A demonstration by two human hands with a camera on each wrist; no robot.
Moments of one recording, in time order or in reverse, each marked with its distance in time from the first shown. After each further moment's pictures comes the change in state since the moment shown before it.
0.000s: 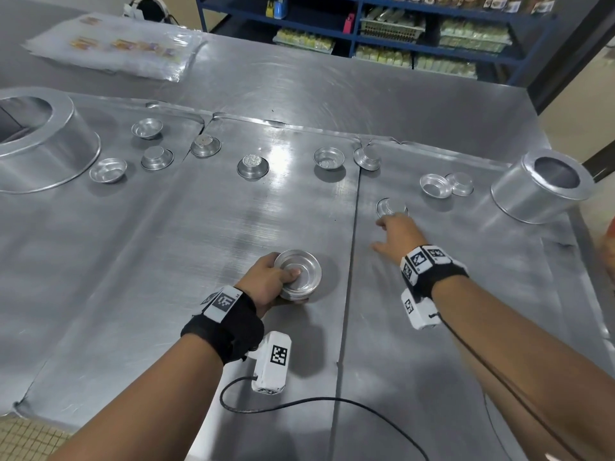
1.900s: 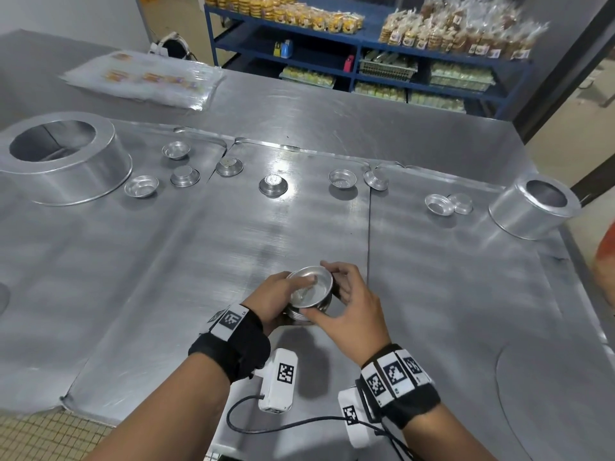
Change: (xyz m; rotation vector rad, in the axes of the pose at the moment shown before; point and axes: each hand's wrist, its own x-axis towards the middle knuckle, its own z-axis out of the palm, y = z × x) left_hand -0.041 -0.001 -0.039 0.010 -0.158 -0.006; right_hand -0.176 -0.147 0.036 0.948 0.191 -0.235
